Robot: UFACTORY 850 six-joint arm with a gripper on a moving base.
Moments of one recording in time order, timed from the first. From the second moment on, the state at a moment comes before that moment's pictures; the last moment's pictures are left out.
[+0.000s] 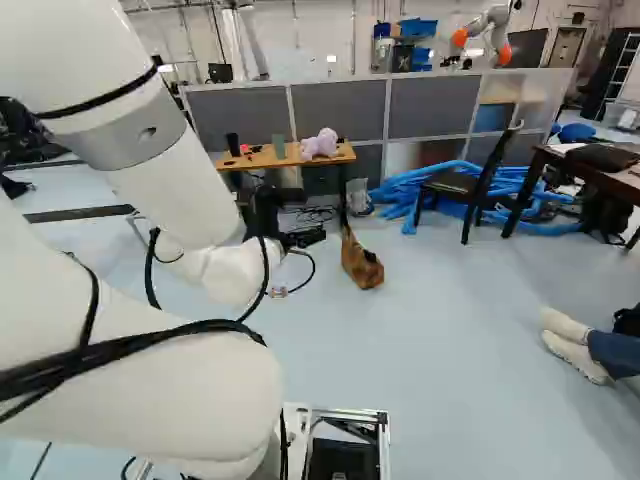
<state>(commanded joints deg) 0.0 16.0 -5.0 0.0 50.0 0.0</state>
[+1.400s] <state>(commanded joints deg) 0.0 16.0 -5.0 0.0 50.0 0.0</state>
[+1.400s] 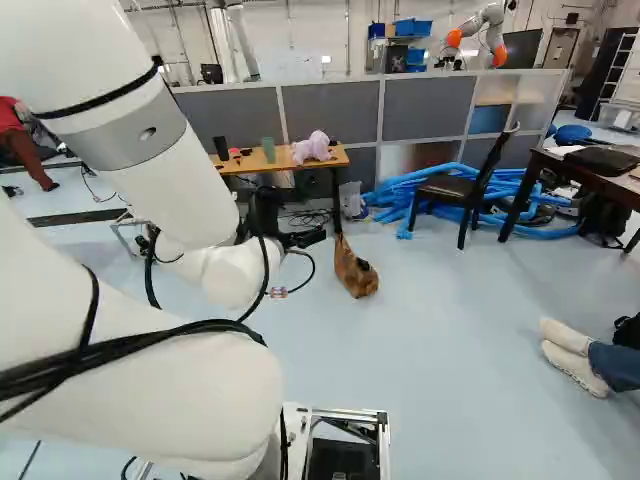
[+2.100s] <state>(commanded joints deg) 0.0 16.0 -5.0 0.0 50.0 0.0</state>
